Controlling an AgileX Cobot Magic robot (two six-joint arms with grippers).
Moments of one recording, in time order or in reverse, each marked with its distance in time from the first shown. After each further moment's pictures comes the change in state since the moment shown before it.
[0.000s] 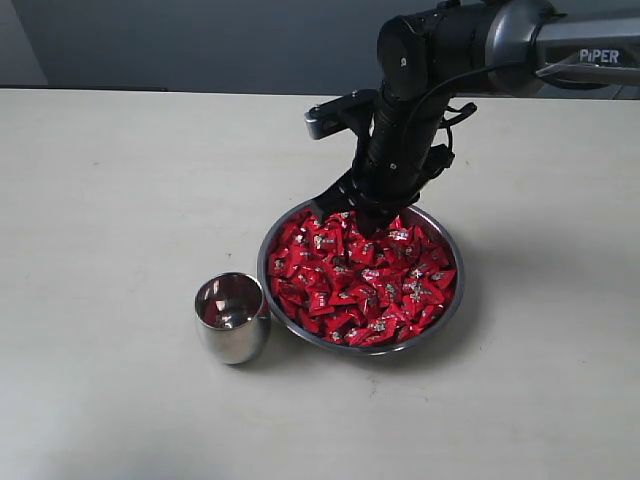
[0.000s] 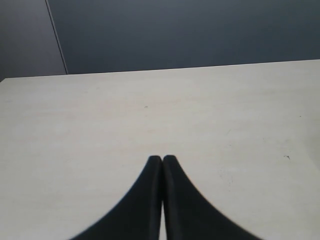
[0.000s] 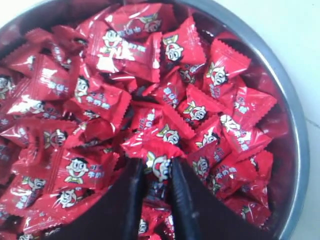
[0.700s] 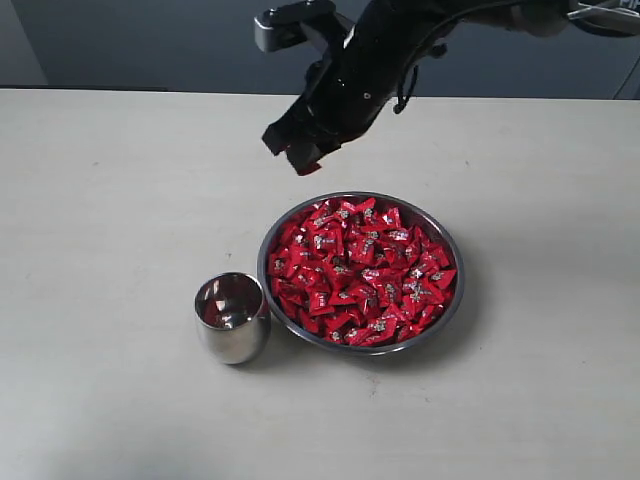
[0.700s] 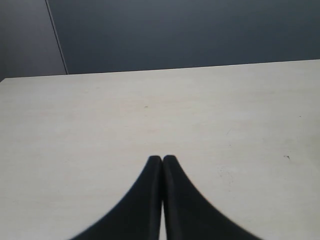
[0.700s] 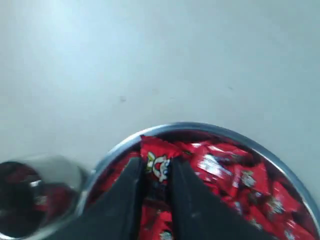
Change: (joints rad) left arm 0.000 0.000 0.000 0.000 0.000 0.000; right arm 0.000 -0.047 -0.160 0.308 -0.031 -0.384
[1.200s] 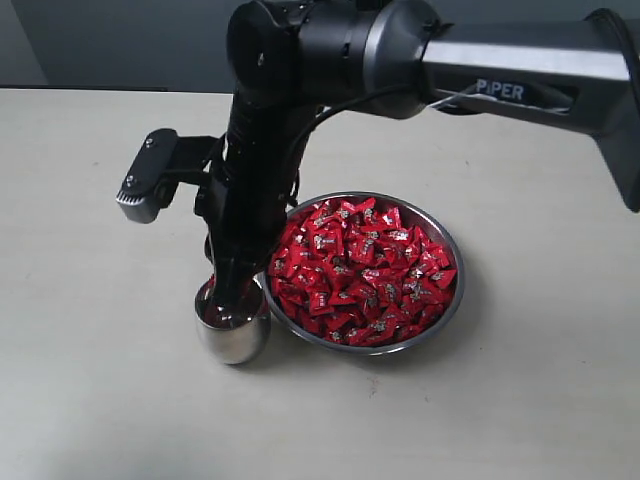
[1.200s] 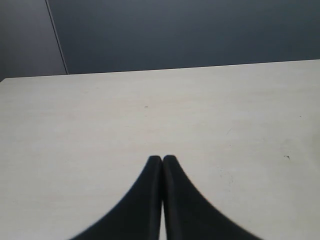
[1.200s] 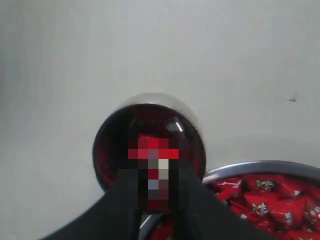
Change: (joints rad) left arm 0.000 0.000 0.000 0.000 0.000 0.000; right arm 0.283 0.078 -0.028 -0.085 0.179 -0.350
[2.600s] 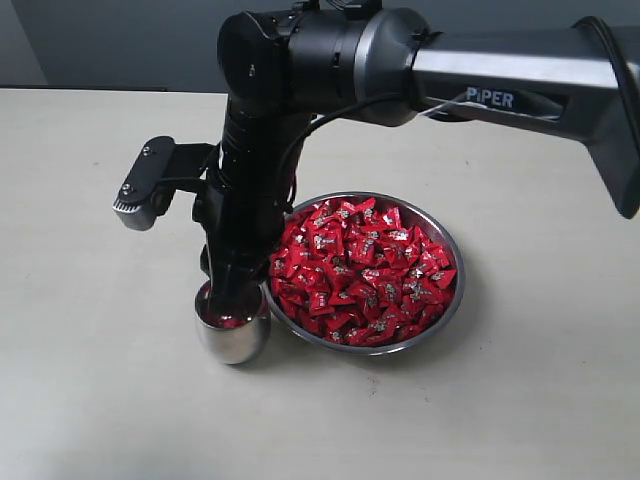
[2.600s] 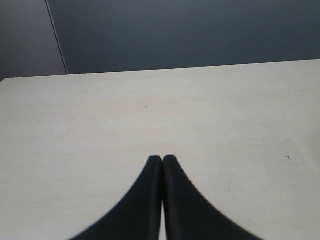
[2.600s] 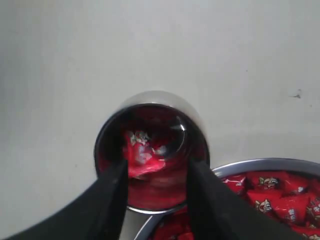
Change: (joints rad) left arm 0.000 0.000 0.000 0.000 0.000 0.000; right arm 0.017 0.006 0.000 -0.021 0.004 0.036
